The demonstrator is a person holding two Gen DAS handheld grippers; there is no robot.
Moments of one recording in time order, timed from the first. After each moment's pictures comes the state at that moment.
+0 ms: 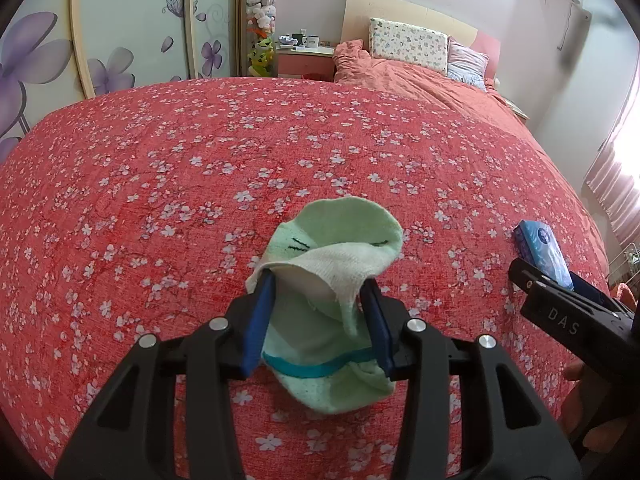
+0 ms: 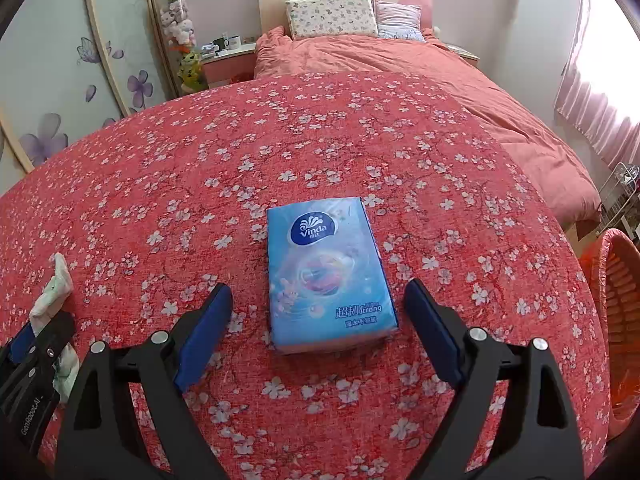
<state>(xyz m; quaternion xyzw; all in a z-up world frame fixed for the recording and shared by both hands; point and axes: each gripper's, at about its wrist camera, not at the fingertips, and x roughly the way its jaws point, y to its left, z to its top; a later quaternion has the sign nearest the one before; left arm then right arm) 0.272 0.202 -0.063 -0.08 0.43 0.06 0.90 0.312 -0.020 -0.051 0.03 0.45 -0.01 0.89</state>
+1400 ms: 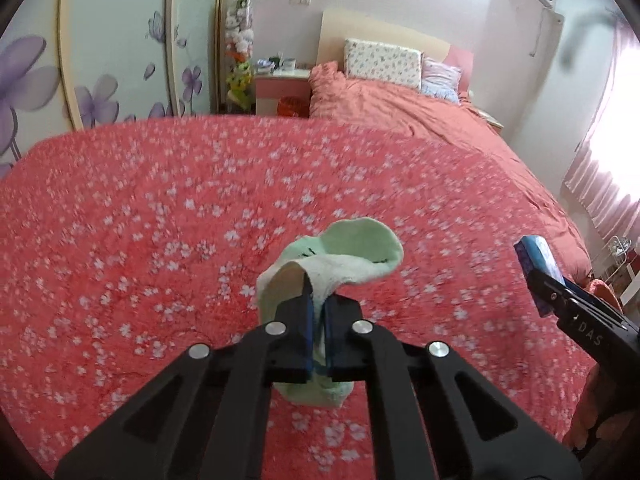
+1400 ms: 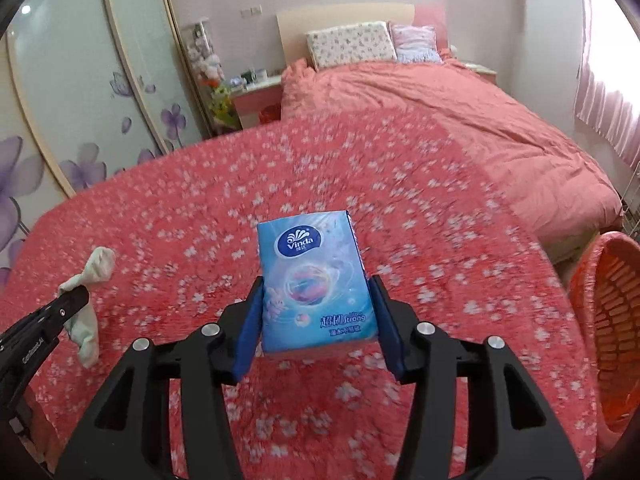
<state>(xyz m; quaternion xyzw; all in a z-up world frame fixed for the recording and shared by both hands) 0.252 0.194 -0.018 -0.07 0.39 0.02 0.92 0.266 -0.070 -0.017 0.07 0.38 0.06 0.92</state>
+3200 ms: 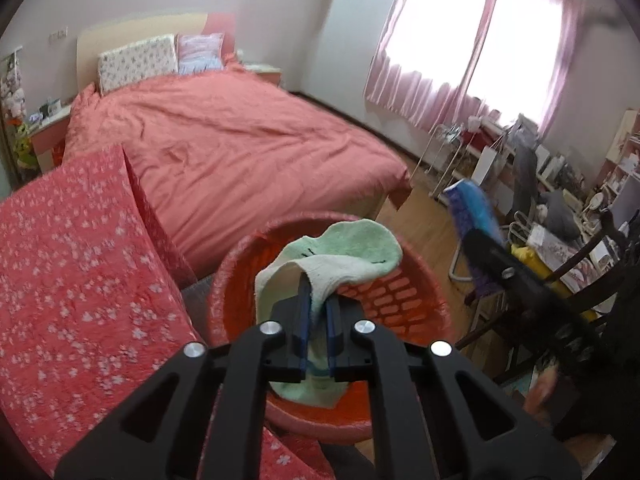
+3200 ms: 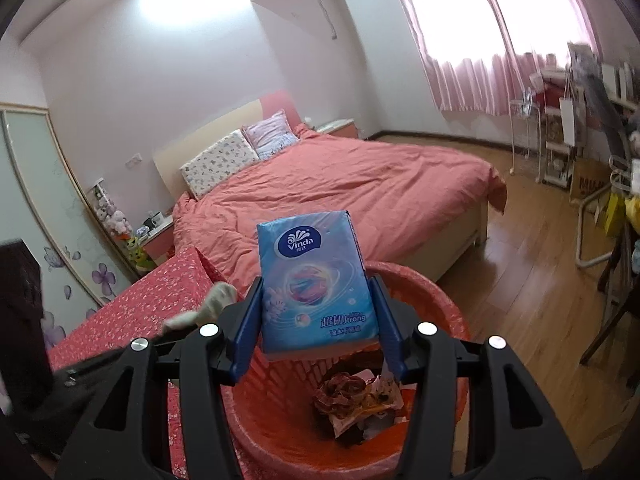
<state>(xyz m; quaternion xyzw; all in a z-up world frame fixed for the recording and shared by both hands) 0.212 -0.256 0.005 0.02 0.40 -0.33 0.85 0.128 -0.389 0.006 0.24 0.23 -0.12 0.94</state>
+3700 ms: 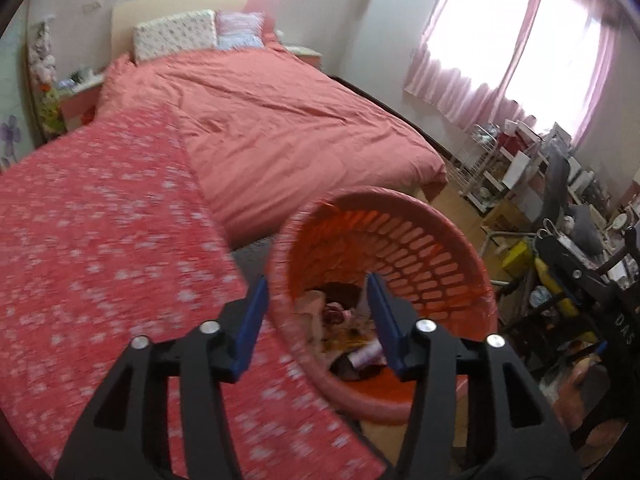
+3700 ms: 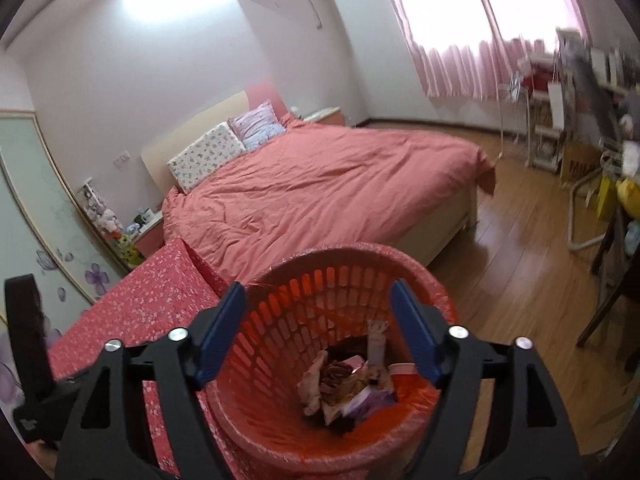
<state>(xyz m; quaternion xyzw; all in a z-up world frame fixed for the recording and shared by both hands) 0.217 -0.193 -0.012 0.01 0.42 -0.27 0.87 0.109 -0.374 0.010 0.23 0.25 -0.15 0.93</state>
